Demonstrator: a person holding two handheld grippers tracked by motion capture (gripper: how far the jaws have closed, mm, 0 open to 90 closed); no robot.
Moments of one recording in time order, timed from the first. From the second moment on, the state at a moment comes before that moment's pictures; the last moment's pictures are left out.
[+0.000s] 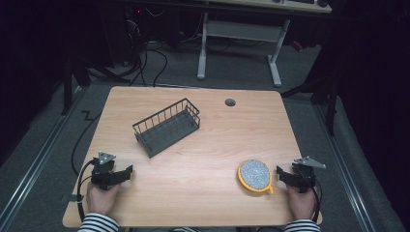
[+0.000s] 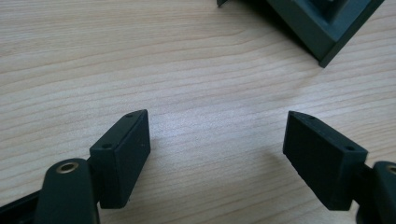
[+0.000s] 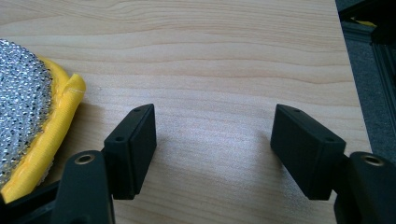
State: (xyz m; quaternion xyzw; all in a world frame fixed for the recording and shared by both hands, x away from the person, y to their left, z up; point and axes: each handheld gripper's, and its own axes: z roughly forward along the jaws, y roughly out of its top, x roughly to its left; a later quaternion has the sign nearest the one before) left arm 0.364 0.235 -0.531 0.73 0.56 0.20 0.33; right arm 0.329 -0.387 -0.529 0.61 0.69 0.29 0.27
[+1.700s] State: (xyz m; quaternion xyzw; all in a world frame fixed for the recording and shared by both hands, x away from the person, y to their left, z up) left arm 0.427 0.204 -0.429 0.74 0.54 0.16 0.37; right arm 0.328 -0.387 -0.530 0.61 0.69 0.29 0.27
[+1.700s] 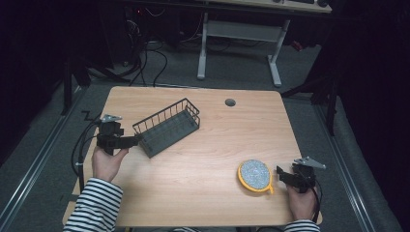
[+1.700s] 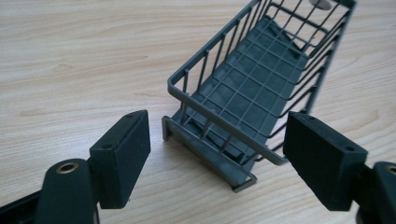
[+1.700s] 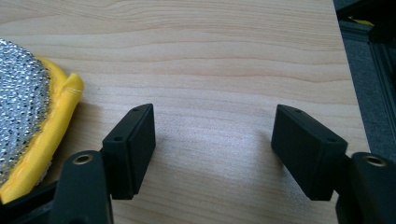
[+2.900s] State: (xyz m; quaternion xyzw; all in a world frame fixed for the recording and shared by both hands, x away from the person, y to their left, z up) left arm 0.449 0.186 -0.451 0.74 0.54 0.16 0.36; right arm 0.328 -0.388 -0.530 0.61 0.69 0.29 0.27
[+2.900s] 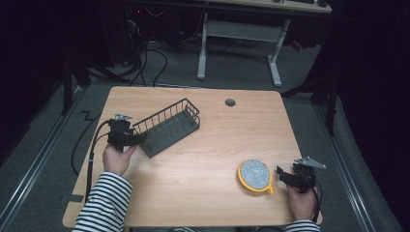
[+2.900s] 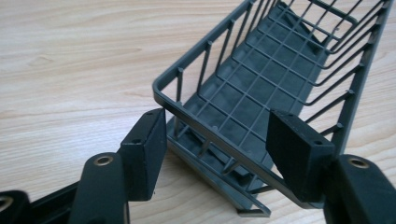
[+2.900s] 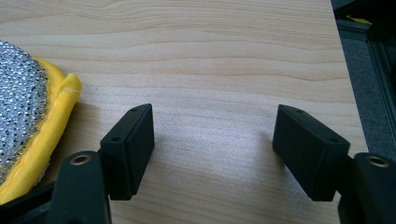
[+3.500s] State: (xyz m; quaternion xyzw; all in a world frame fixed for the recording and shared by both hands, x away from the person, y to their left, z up) left arm 0.440 0.170 -0.451 0.76 0.52 0.16 0.36; right arm 0.328 -0.388 -0.530 0.61 0.69 0.29 0.27
